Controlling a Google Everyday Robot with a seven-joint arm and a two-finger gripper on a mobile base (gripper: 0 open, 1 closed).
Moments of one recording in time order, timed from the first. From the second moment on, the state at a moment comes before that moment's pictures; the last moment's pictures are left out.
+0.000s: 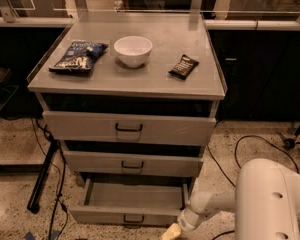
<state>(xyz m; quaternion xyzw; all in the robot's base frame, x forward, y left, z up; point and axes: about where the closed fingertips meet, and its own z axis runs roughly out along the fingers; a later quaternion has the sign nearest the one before) 0.426 -0.127 0.172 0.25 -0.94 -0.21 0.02</state>
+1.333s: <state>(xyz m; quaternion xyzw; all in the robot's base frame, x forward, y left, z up) 0.446 -0.116 0.174 0.28 -0.93 -0.24 -0.01</state>
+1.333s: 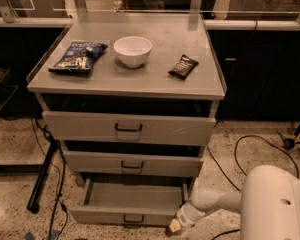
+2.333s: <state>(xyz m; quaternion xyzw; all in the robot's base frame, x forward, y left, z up) 0.474 -0.099 0.178 0.31 -0.92 -0.23 -0.04</state>
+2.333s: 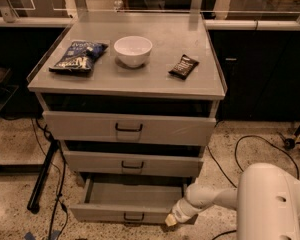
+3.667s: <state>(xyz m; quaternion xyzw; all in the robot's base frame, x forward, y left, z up) 0.474 -0.099 0.178 0.31 -0.92 -0.23 -0.04</state>
